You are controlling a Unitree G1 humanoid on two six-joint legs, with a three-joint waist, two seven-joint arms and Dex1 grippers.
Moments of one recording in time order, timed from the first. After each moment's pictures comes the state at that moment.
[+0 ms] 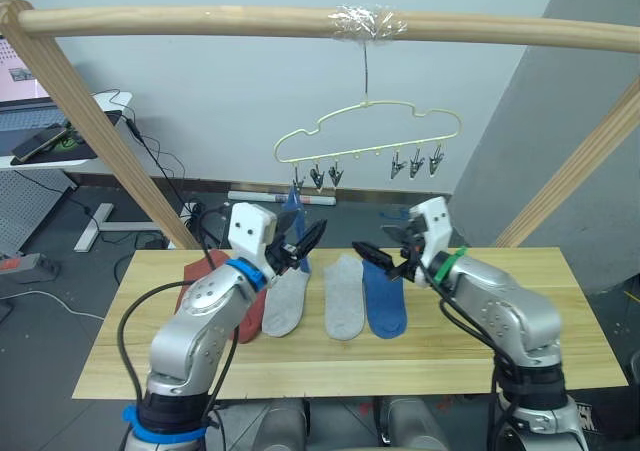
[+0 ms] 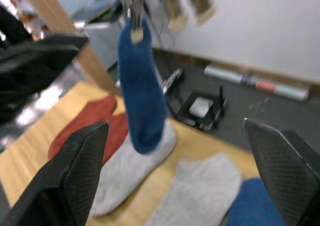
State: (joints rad) left arm -0.19 0.28 -0.03 -0.36 -0.47 0.50 -0.34; right arm -0.29 -0.22 -0.03 -0.43 0.42 0.93 0.47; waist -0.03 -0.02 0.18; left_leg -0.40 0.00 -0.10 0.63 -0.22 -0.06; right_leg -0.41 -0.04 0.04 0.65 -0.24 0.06
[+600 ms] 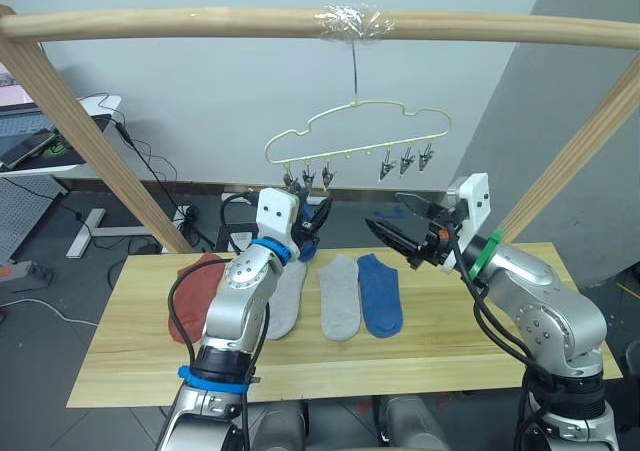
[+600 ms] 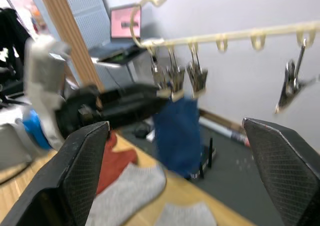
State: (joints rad) left arm -0.37 0.14 -0.04 0.05 -0.26 0.20 -0.32; right arm -0.30 -0.31 -0.06 -0.52 0.54 0.79 0.52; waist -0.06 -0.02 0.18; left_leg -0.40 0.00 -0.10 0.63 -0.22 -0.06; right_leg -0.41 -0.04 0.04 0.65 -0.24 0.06
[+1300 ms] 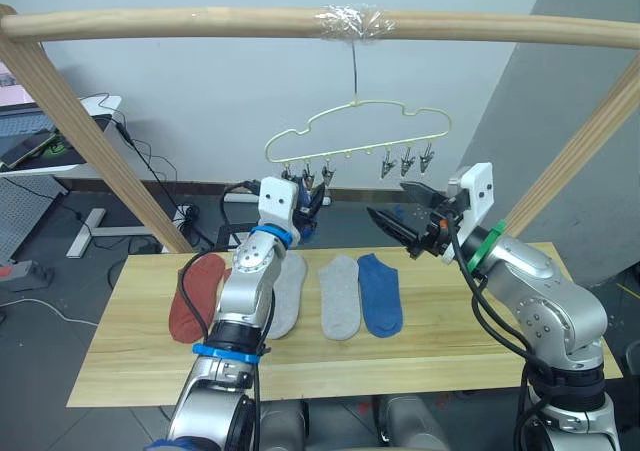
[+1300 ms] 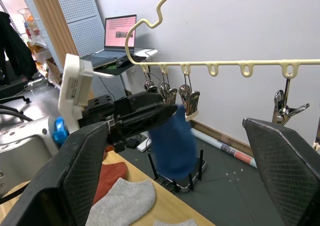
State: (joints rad) left arm -0.51 0.11 0.01 0.30 -0.19 0.04 -0.28; right arm -0.33 -0.33 -0.05 -0.52 0.54 0.77 0.47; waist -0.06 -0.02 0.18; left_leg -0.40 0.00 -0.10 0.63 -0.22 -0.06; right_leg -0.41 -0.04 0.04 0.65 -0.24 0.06
